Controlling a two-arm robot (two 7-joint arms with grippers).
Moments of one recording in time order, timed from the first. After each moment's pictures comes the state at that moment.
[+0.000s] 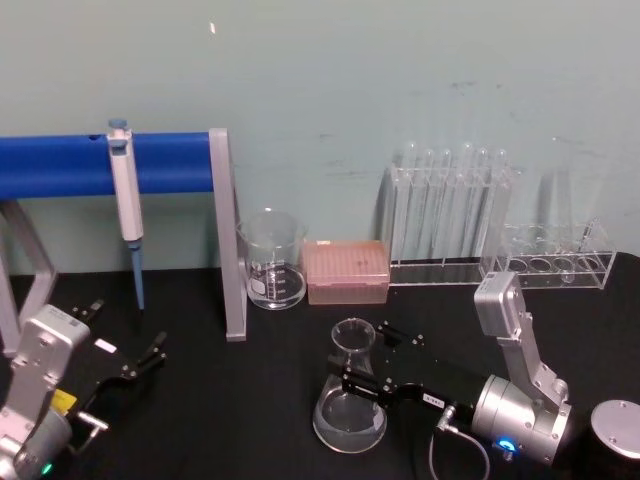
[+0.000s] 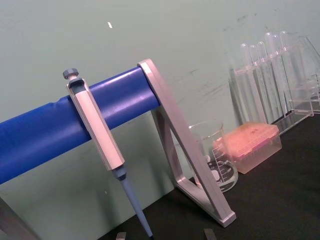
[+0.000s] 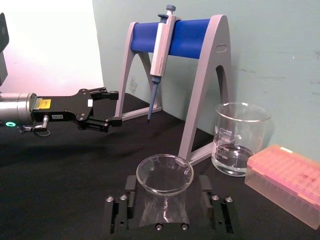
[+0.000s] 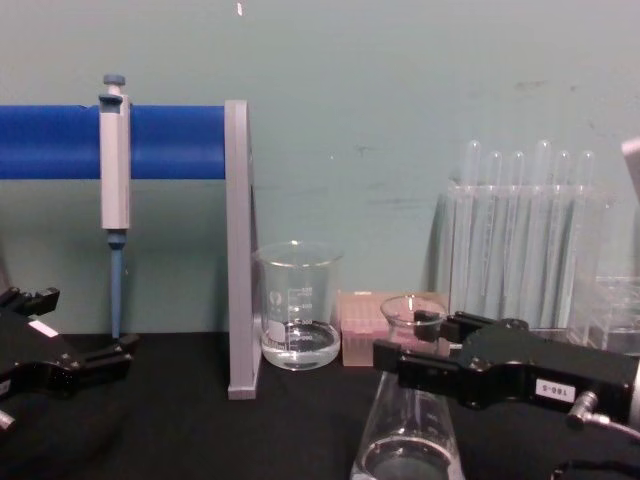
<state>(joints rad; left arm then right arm) -0.20 0.60 0.45 -1.41 -0.25 -0.12 0.03 0.39 0.38 -0.51 -1.21 0.47 -0.12 0.66</state>
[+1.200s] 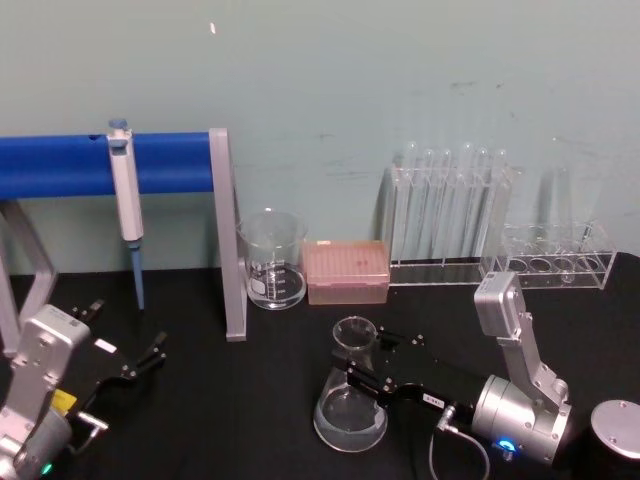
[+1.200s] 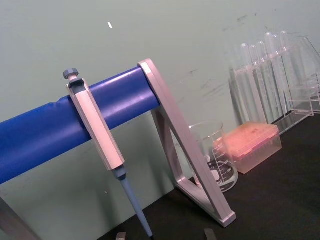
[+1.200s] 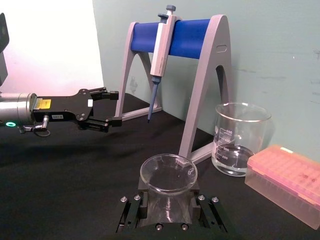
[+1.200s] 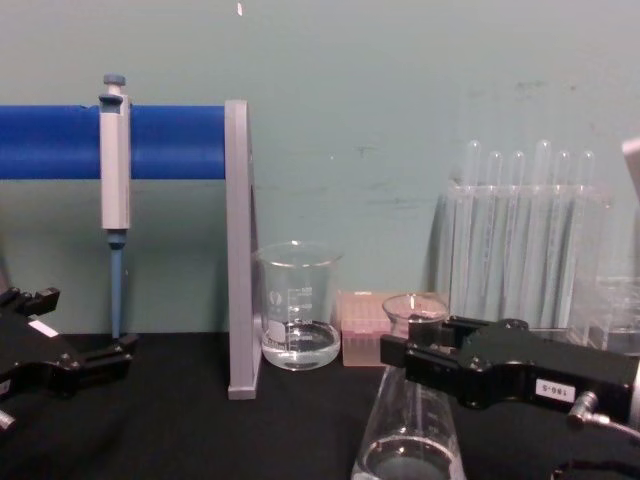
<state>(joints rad) -0.20 0.60 0.45 -1.41 -0.25 -0.12 0.03 0.39 0.38 -0.51 -1.21 0.47 -0.12 0.66</state>
